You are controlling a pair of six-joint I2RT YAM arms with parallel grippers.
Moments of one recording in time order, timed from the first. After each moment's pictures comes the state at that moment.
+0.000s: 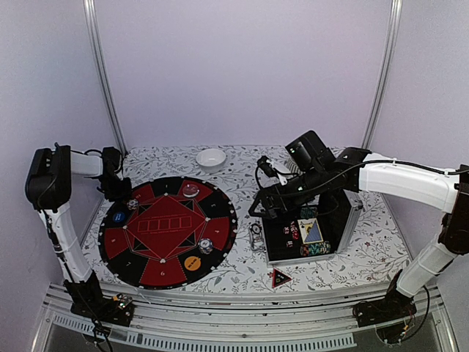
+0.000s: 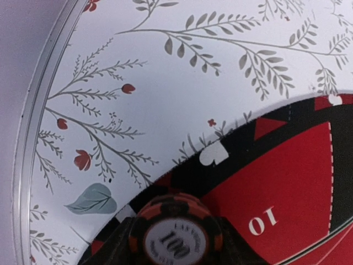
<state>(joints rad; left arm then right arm) 0.09 1.98 1.23 -0.38 -0.09 -0.21 0.84 1.56 1.29 -0.58 -0.31 0.30</state>
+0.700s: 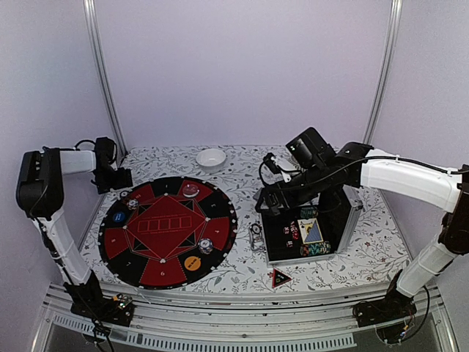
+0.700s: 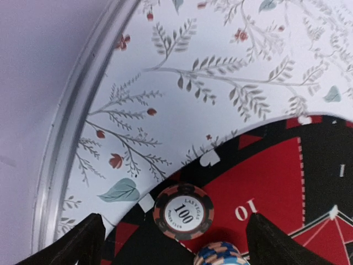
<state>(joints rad) 0.10 1.89 1.23 -0.40 -0.12 -0.22 0.84 1.56 1.33 -0.65 -0.20 0.31</state>
